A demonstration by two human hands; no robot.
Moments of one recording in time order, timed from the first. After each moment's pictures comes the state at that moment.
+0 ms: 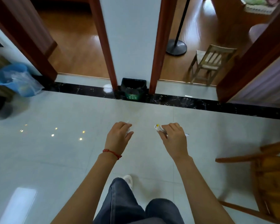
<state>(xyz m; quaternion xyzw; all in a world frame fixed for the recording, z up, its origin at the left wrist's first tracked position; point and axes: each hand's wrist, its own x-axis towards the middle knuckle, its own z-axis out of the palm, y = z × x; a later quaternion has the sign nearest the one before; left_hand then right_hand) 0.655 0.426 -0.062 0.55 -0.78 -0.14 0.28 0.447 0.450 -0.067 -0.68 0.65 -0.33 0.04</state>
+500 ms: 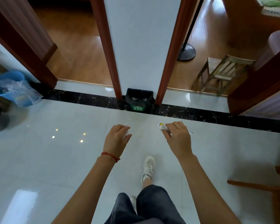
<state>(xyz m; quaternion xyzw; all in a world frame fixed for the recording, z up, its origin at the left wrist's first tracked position) 0.700 0.241 -0.078 0.56 -0.77 -0.15 0.27 0.476 0.255 -0.068 -0.70 0.65 -0.29 0.03</state>
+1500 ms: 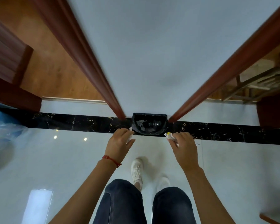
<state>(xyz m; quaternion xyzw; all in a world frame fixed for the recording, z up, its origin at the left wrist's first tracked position) 0.735 -0.214 -0.170 0.53 -0.80 -0.22 0.20 0.507 -0.161 -0.177 -0.63 0.73 -0.25 0.13</state>
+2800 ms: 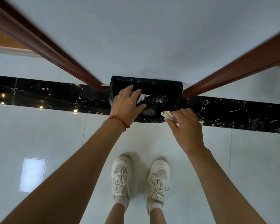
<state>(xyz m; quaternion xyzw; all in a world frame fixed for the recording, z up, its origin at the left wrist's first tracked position) 0.634 -0.335 -0.592 0.59 -0.77 -0.26 0.01 0.451 -0.251 -0.582 -0.69 0.69 -0.20 0.15</state>
